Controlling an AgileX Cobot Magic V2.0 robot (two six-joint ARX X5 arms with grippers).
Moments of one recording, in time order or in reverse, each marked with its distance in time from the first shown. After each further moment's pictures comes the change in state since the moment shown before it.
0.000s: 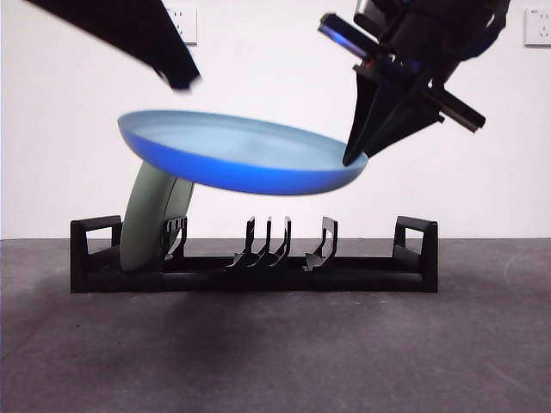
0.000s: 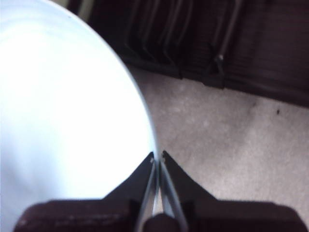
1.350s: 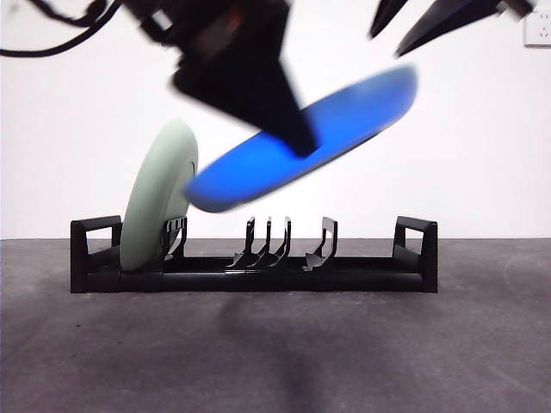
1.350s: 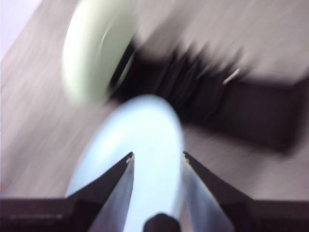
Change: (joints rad) left arm -0.099 0.240 0.002 0.251 0.056 0.009; right arm -0.051 -0.288 0.024 -0.031 0.083 -0.045
